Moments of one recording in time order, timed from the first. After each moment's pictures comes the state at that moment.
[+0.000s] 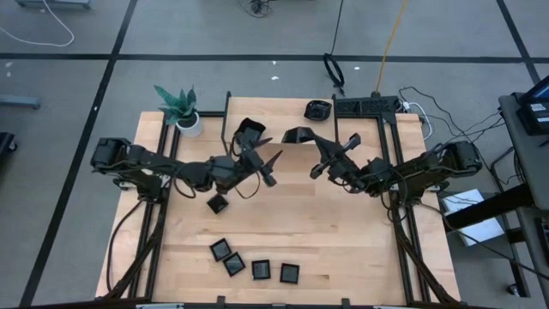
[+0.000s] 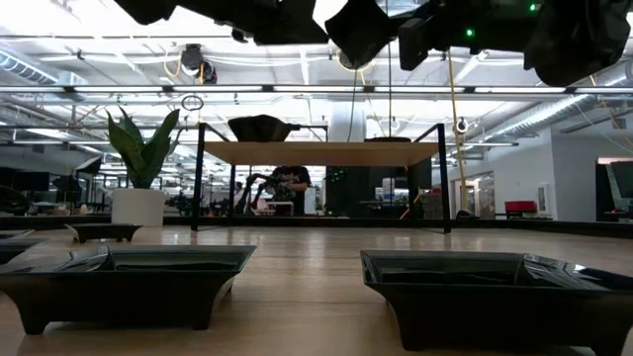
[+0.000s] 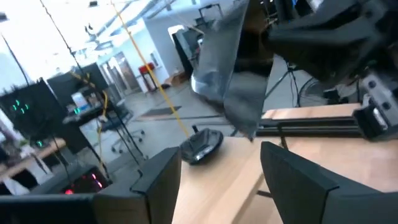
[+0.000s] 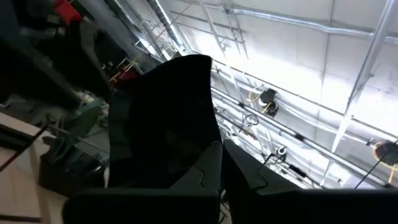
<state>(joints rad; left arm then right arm) -0.09 1.53 0.90 0.70 -0.74 0.41 0.05 1.43 0.46 1.54 0.64 -1.11</state>
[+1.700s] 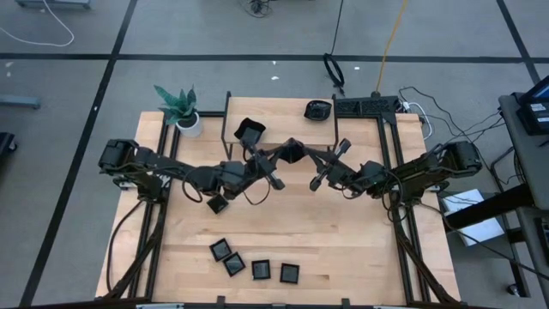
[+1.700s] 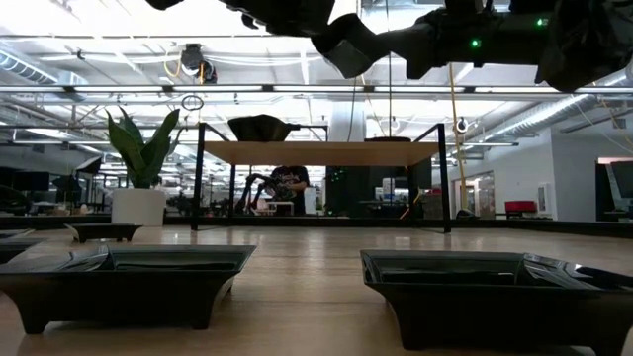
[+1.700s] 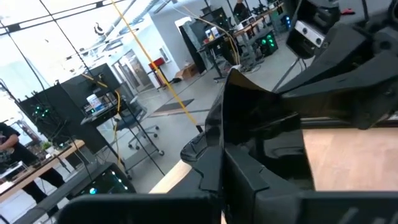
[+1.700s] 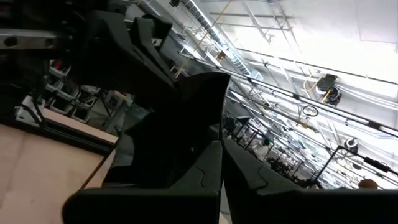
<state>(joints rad) -0.14 1.61 1.02 0.63 -0.84 0.46 0.07 1.42 0.43 1.38 0.55 -0.82</state>
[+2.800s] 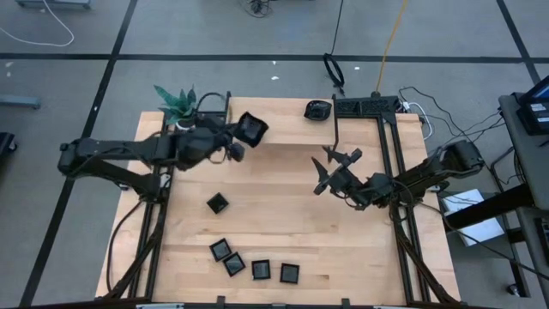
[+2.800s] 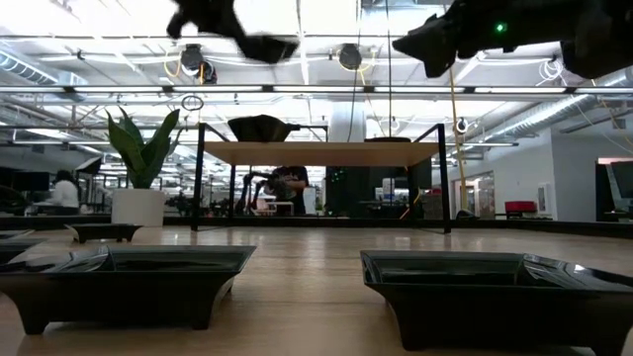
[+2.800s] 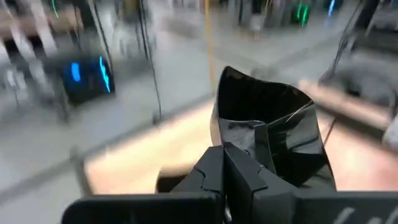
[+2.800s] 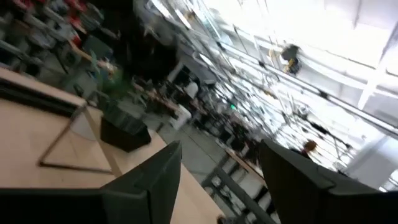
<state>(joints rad) 0.06 1.14 1.02 -0.27 -0.74 -0.31 0.26 1.41 0.43 1.43 0.95 -1.01</state>
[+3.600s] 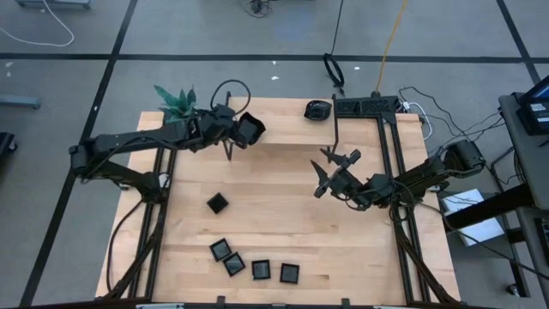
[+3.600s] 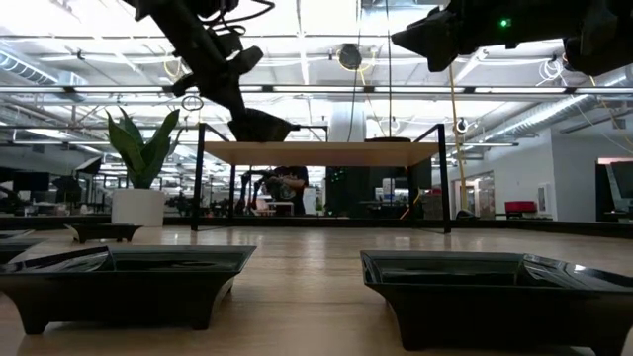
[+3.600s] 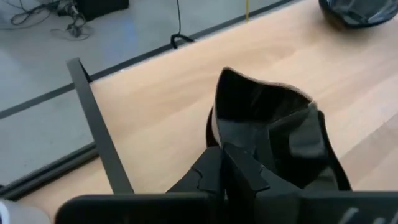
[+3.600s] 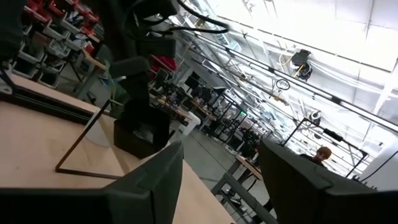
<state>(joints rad) 0.36 1.29 1.02 -0.42 -0.46 -0.42 0.27 1.39 0.43 1.39 0.92 -0.97</state>
